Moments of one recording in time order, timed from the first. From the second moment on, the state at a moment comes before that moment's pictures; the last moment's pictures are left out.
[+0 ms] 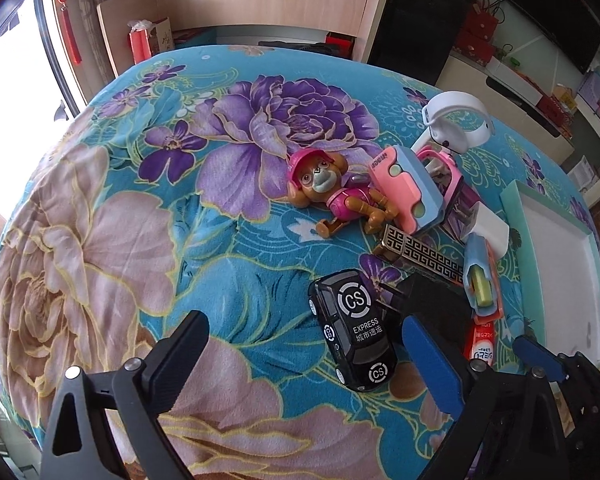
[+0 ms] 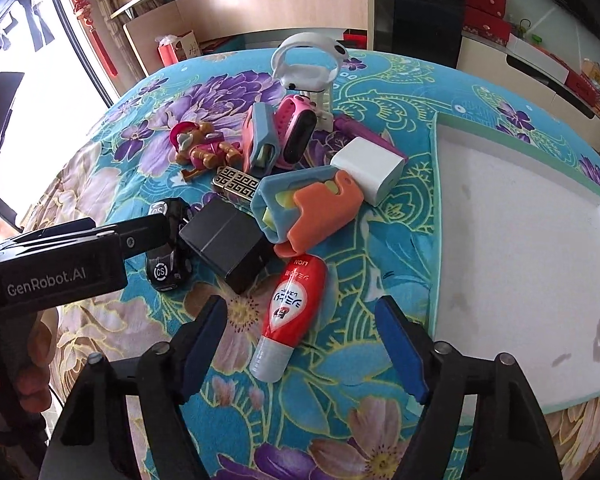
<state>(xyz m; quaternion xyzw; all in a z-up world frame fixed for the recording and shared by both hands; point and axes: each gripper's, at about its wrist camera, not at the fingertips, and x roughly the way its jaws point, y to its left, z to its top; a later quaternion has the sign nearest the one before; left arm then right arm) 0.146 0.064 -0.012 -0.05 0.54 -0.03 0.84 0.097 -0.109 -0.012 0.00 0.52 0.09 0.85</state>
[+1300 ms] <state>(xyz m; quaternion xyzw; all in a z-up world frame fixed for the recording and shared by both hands) 0.143 0.050 -0.027 -0.05 0.55 -0.03 0.83 0.107 -0.105 -0.029 -0.03 0.51 0.06 0.86</state>
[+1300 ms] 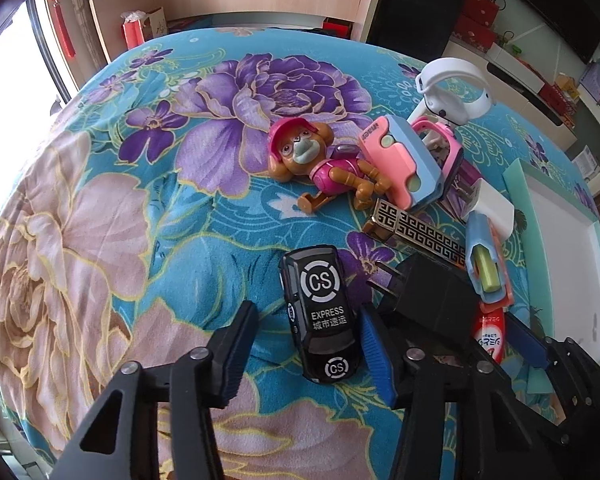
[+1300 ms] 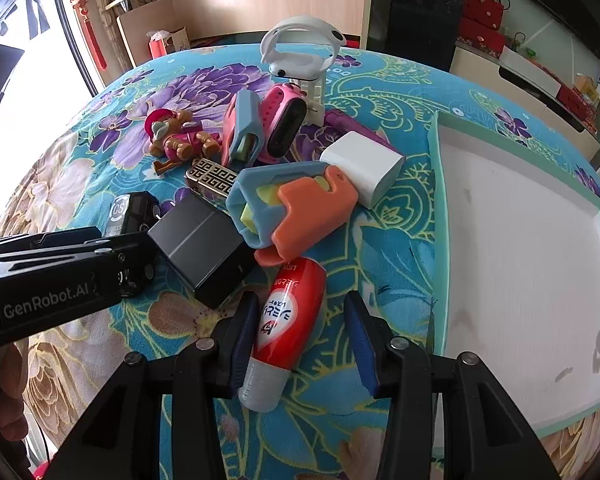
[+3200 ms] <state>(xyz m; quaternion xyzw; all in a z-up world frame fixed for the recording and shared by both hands) 0.143 -0.198 0.030 0.06 0.47 -0.20 0.86 0.085 -0.354 0.011 0.17 0.42 -0.16 0.87</state>
